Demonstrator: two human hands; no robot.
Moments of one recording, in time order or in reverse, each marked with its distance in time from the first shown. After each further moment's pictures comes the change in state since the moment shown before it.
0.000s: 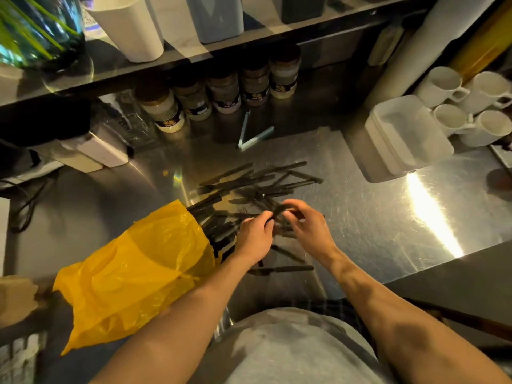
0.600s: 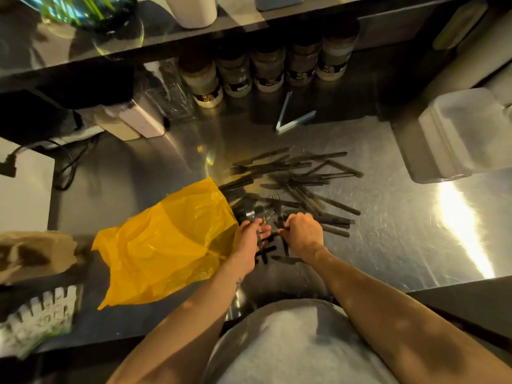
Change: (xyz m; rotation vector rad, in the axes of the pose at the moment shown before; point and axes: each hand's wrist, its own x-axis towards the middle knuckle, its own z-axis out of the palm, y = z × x) left_hand -0.038 -0.063 -0.022 -1.054 0.209 -0.750; right_hand 0.009 0.004 0.106 -0.779 -0.345 0.124
